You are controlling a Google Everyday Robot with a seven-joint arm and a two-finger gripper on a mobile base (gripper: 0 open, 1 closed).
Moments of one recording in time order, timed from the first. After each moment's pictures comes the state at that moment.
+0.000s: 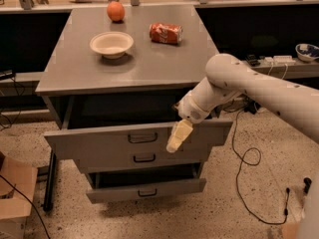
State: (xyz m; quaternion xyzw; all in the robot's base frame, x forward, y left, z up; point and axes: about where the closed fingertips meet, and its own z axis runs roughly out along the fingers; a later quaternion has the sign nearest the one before) arm 0.580 -0.044 0.679 -0.62 0.73 0.23 0.19
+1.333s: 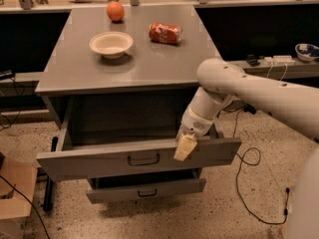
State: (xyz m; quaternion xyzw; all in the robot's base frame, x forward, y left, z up) arm 0.517 -0.069 0.654 -0.63 0.74 0.23 0.04
